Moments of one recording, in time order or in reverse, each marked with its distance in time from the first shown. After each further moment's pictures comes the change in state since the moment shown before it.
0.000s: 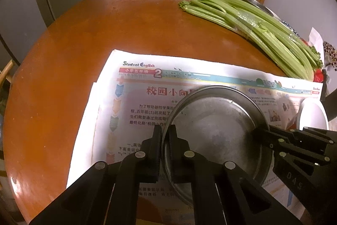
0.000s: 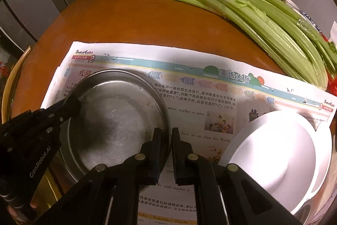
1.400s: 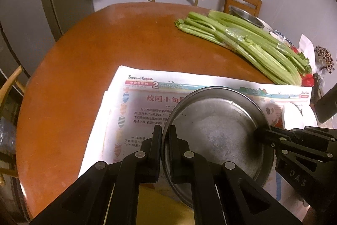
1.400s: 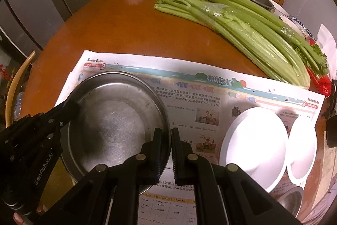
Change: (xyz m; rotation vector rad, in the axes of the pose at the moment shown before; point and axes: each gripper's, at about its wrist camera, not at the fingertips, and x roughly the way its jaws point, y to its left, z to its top) left arm -0.052 -0.007 -0.009 0.007 -0.103 0.015; right arm -0.047 -0.001 -0.004 0.003 -0.050 -0.010
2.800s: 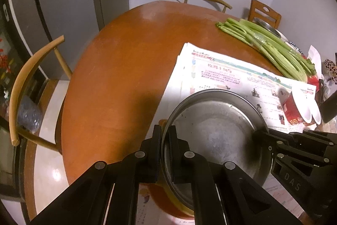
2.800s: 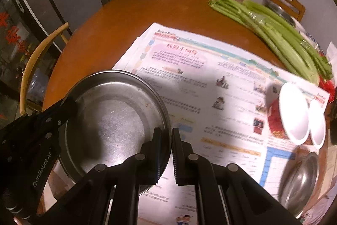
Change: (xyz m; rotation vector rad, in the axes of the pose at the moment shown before) left arm -0.074 0.092 -0.093 -0.133 -0.010 0.091; right arm -0.031 0.111 -0.071 -0.135 -0.004 0.049
